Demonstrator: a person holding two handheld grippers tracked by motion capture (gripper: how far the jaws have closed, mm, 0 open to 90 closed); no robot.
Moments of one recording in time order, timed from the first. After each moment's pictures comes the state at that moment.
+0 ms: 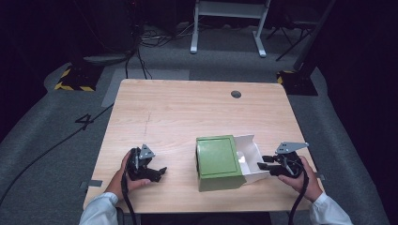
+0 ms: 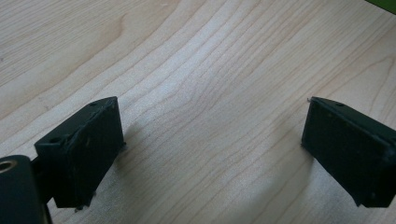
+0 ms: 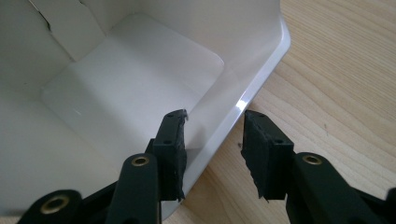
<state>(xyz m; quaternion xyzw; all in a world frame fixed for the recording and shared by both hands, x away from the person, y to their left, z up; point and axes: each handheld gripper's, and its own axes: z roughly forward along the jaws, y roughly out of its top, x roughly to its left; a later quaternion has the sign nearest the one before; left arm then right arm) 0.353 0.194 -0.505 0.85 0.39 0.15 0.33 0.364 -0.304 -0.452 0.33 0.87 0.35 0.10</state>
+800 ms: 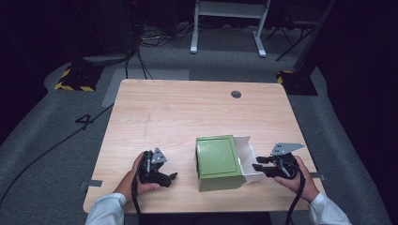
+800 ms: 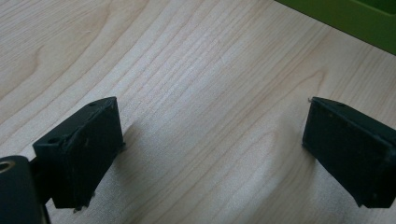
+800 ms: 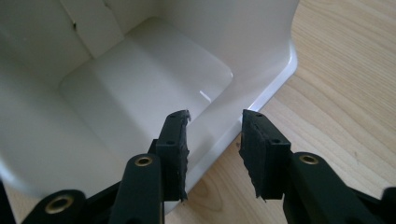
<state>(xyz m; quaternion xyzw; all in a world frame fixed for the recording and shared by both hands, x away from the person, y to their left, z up) 0.346 0.160 -0.505 0.87 0.34 0.13 0.34 0.359 -0.286 -0.445 0.30 0.87 0.37 0.10</state>
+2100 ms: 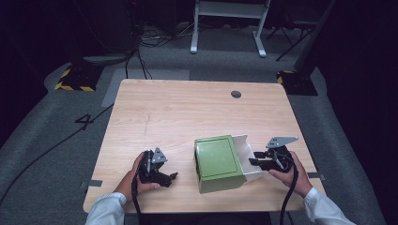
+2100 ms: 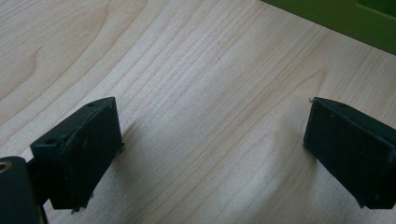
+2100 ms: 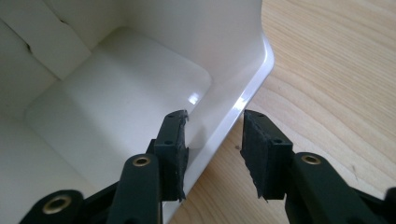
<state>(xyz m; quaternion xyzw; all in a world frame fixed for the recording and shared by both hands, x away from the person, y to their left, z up) 0.347 0.159 -0.505 0.87 0.34 0.12 0.34 0.380 -0.278 -0.452 0.33 0.87 0.36 0.09</state>
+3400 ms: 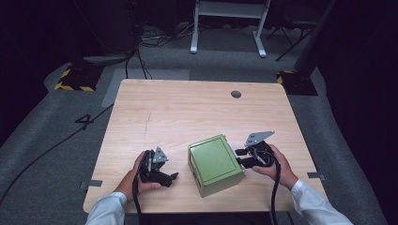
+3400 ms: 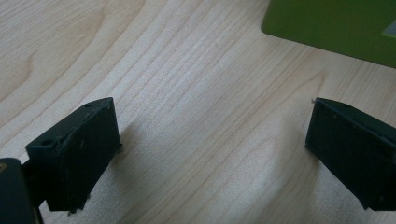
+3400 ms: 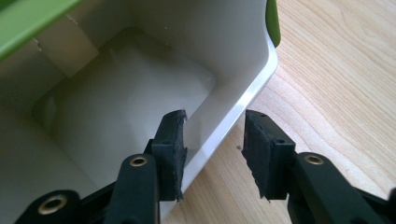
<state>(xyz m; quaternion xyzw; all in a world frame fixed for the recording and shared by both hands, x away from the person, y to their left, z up) 0.349 0.157 -0.505 0.87 0.34 0.12 0.34 0.394 -0.219 -0.442 0.23 0.90 0.35 0.07</state>
